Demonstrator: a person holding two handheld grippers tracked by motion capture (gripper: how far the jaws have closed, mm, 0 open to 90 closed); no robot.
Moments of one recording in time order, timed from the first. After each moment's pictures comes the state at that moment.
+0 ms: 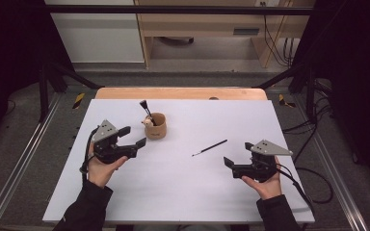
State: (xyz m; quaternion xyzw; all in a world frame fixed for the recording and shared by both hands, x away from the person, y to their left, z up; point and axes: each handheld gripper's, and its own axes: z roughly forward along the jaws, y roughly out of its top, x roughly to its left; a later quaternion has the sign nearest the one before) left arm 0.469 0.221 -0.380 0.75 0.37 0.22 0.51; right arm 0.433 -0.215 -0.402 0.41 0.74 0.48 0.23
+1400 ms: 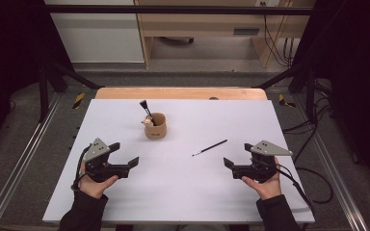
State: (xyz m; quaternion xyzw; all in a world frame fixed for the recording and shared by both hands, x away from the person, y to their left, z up) left arm 0.442 0.244 -0.411 0.75 0.38 0.20 0.50; right arm 0.434 -0.215 -0.405 0.41 0.74 0.48 0.22
